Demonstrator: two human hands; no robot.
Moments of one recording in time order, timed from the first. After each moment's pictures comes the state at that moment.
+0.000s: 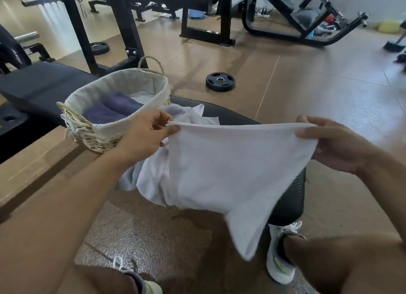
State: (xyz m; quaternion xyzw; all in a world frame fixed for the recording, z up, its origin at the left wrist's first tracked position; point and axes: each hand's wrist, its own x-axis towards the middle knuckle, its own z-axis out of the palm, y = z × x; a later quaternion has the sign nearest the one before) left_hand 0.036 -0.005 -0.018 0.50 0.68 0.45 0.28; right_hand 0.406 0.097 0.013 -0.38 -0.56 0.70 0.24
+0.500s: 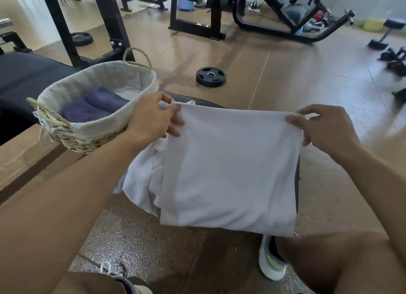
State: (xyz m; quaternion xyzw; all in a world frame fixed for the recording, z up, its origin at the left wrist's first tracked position) left_hand 0.057 0.041 -0.013 0.46 0.69 0.47 0.30; right_hand 0.397 0.113 0.005 -0.61 -0.68 0.25 0.32
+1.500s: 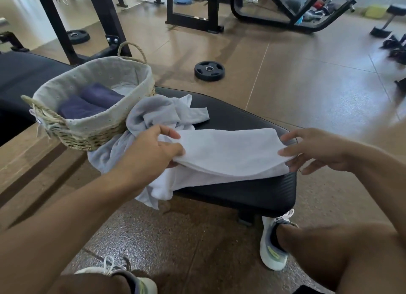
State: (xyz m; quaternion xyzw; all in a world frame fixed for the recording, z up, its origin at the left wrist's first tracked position) left_hand 0.090 -0.034 -0.021 0.39 0.68 0.44 0.44; right_hand 0.410 0.095 -0.009 -0.62 -0.61 0.49 0.05
